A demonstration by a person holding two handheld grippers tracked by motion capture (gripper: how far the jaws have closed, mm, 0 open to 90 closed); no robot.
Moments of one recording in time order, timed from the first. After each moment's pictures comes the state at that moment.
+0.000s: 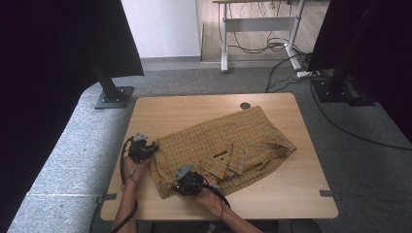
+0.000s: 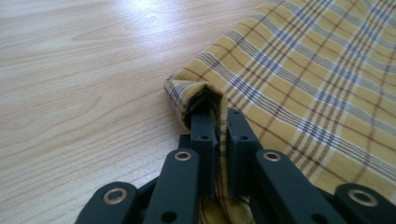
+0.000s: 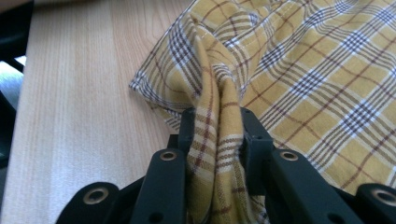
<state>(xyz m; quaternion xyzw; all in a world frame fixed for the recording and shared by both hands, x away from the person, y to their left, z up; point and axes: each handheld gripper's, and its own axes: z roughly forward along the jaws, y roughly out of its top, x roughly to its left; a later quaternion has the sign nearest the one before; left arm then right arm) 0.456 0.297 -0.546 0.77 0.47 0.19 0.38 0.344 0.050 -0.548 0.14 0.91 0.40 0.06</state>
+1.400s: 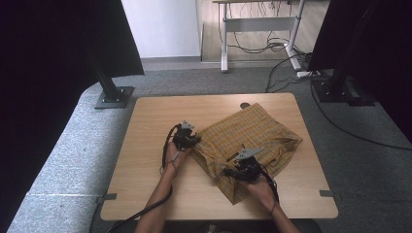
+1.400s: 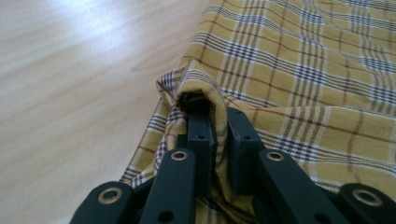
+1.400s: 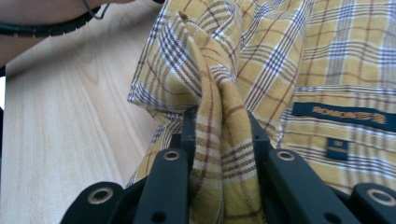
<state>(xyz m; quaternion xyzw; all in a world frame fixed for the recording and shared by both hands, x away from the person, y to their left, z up) 0.503 0.145 -0.542 0.83 0.38 0.14 0.39 0.372 -0.135 -0.536 0.29 0.84 0.45 0.04</state>
